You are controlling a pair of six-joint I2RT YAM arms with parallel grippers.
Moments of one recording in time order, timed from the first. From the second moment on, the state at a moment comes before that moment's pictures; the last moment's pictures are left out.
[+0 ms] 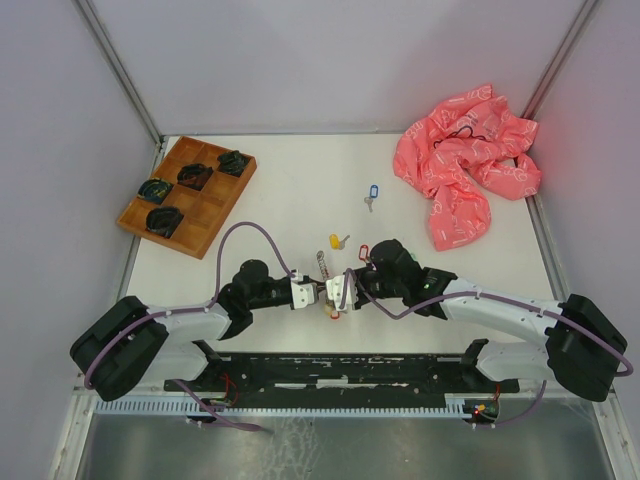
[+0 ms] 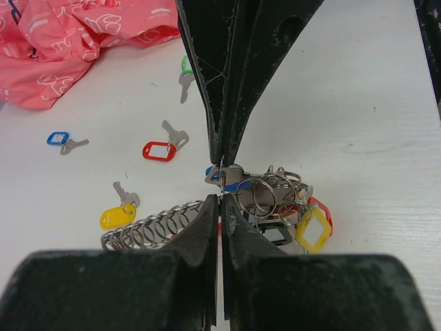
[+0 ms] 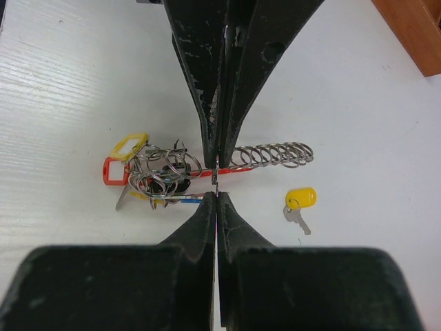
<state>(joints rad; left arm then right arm) -0.74 1.24 0.23 0.79 0.58 0.57 0.92 1.23 0.64 -0.01 -0.36 -0.87</state>
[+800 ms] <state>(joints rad) -0.74 1.24 0.23 0.79 0.58 0.57 0.92 1.19 0.64 -0.04 -0.36 -0.86</state>
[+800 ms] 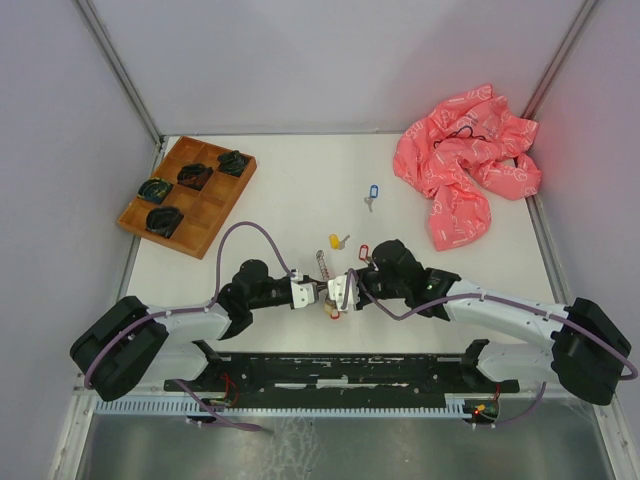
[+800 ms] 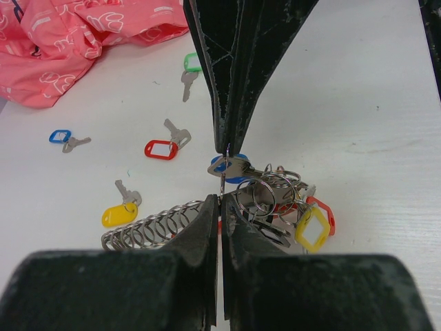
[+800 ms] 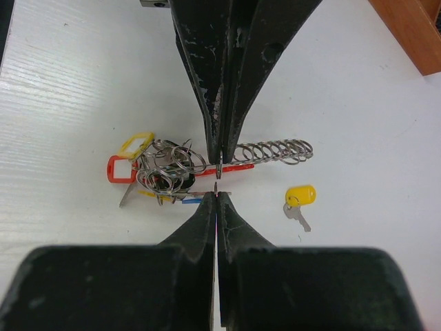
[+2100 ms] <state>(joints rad) -0.74 1.24 0.23 0.79 0.58 0.57 0.92 1.21 0.64 -0.02 -0.34 -0.83</state>
